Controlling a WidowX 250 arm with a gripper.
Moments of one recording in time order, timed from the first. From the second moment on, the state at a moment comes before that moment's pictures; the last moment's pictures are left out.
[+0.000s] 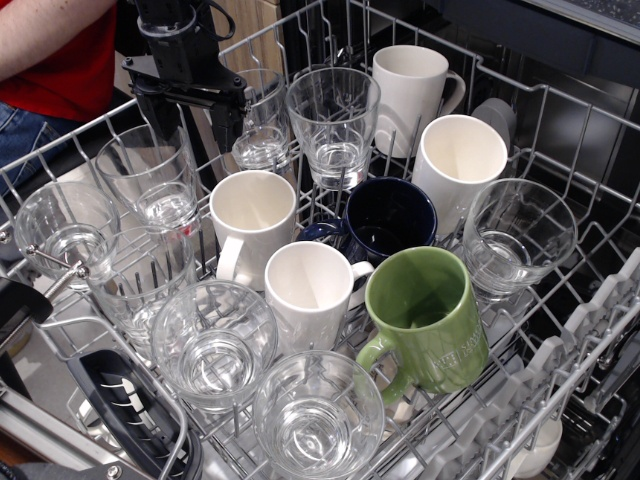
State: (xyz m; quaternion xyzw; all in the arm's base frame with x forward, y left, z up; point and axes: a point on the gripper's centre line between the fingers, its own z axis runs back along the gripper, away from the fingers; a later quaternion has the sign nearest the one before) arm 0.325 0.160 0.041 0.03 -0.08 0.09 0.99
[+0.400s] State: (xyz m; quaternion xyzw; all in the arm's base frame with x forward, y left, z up) arm 0.318 0.150 0.027 0.01 -0.06 0.10 0.99
